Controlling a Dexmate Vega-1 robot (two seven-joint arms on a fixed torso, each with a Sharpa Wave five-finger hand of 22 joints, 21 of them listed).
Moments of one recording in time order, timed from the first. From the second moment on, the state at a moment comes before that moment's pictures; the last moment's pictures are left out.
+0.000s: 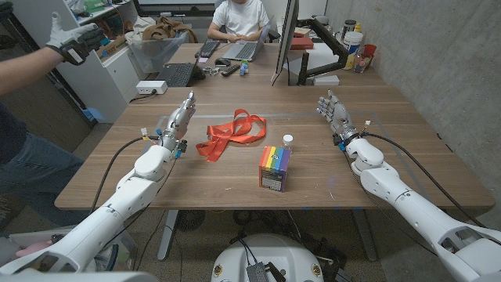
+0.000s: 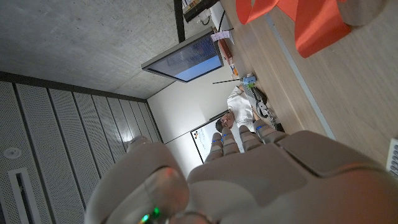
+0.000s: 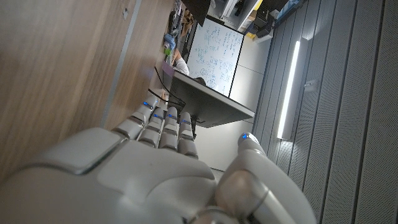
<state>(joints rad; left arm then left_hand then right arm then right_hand) 0.96 0.64 0.31 -1.45 -0.53 -0.31 0.10 0.39 0.05 -0.12 0.08 0.36 -0.08 0.03 0.20 0.18 -0.06 -0.02 0.20 0.18 -0.10 -0.01 0.19 0.18 -0.07 -0.01 0.19 0.18 -0.80 -0.53 -0.45 -1.28 0.67 0.33 -0.02 0.15 0.01 0.28 -0.02 0.20 0.22 0.08 0.19 0.18 0.20 0.10 0.22 0.18 0.13 0.04 0.19 0.18 0.17 -0.04 0.33 0.18</state>
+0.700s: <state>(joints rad) 1.02 0.71 0.25 -1.52 -0.52 -0.30 0.14 0.42 0.05 -0.12 0.07 0.36 -0.07 0.02 0.20 0.18 -0.06 -0.03 0.20 0.18 -0.09 -0.01 0.19 0.18 -0.07 -0.01 0.20 0.18 -0.79 -0.53 -0.46 -1.28 0.66 0.34 -0.03 0.15 0.01 0.27 -0.02 0.20 0.23 0.08 0.19 0.18 0.20 0.10 0.22 0.18 0.13 0.04 0.19 0.18 0.18 -0.04 0.32 0.18</state>
